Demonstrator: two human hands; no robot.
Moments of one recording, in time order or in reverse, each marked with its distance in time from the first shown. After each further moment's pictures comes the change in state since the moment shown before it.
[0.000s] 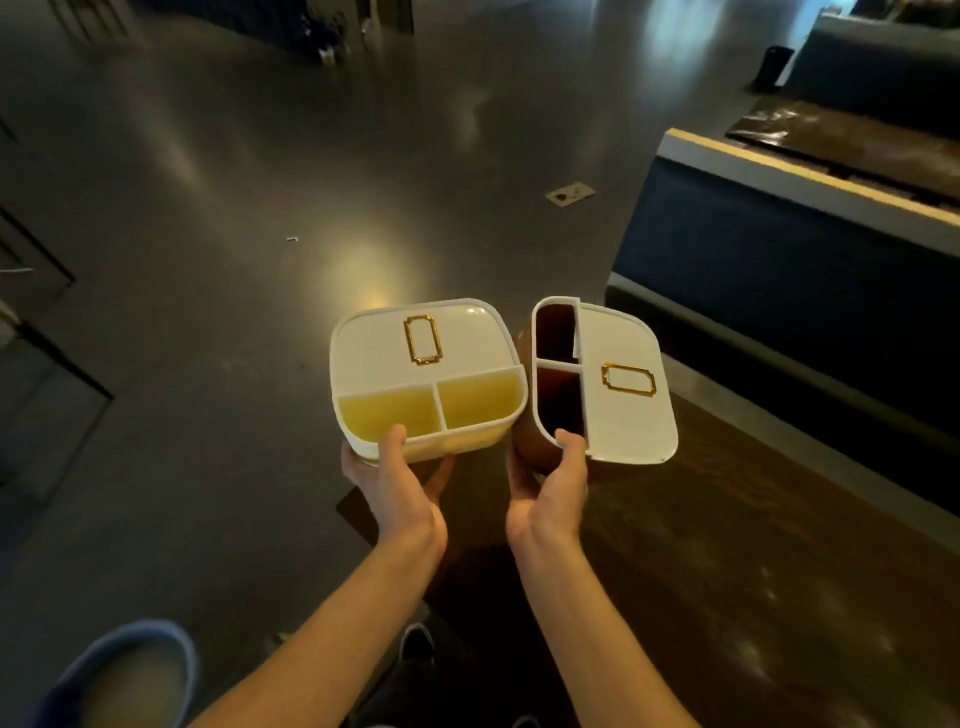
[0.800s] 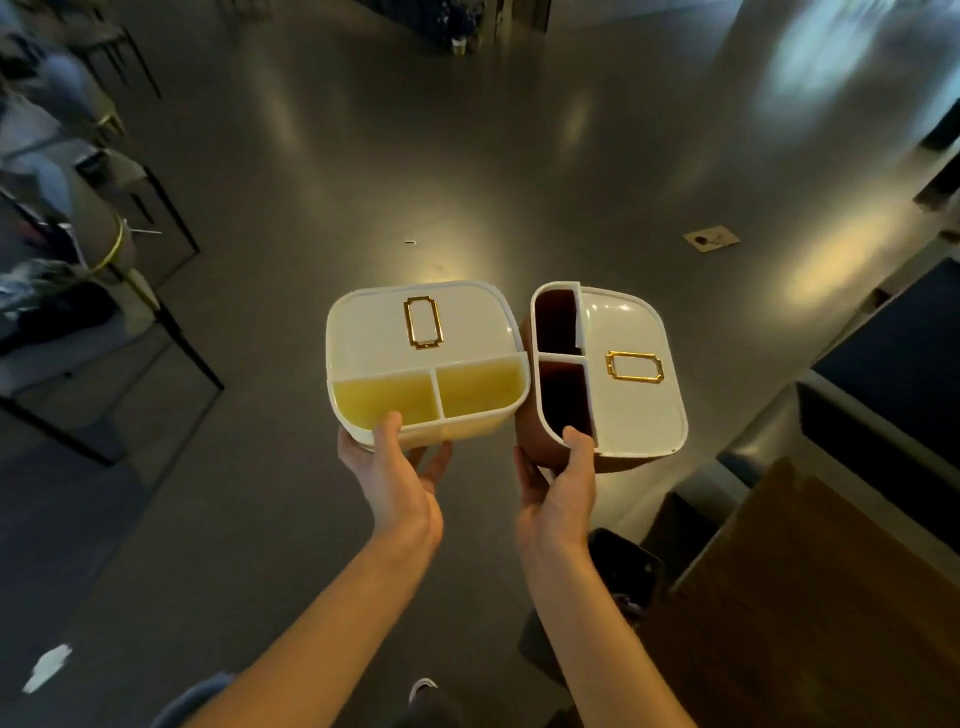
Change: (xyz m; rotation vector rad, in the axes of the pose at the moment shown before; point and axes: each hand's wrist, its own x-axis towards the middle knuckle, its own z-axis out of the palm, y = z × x) left_hand 0.367 0.277 -0.060 -0.105 0.086 0.120; right_hand 0.042 0.335 0.318 -0.311 -0.157 -0.057
